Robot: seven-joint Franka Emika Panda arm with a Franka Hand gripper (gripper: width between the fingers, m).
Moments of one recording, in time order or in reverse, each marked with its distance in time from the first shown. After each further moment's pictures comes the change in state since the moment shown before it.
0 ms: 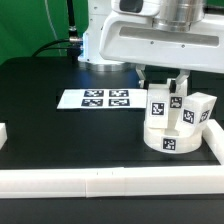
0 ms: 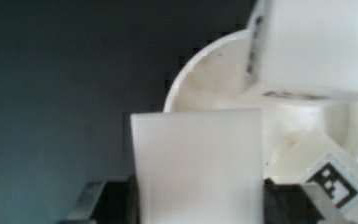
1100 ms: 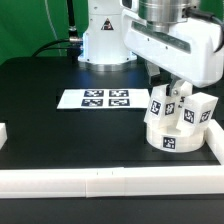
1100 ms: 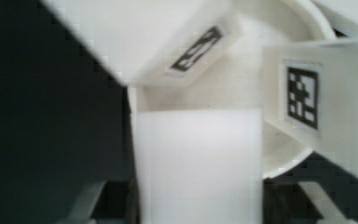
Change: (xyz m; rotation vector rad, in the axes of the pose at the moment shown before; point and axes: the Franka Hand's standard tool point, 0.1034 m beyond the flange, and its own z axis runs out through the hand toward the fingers) arm -0.002 -0.007 0.001 0.097 -0.072 0.930
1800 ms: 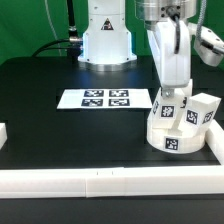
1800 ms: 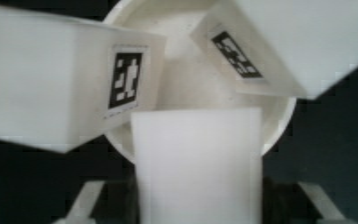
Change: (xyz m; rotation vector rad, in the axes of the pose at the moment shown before) arm 0.001 -0.007 -0.001 0.063 -0.028 0.573
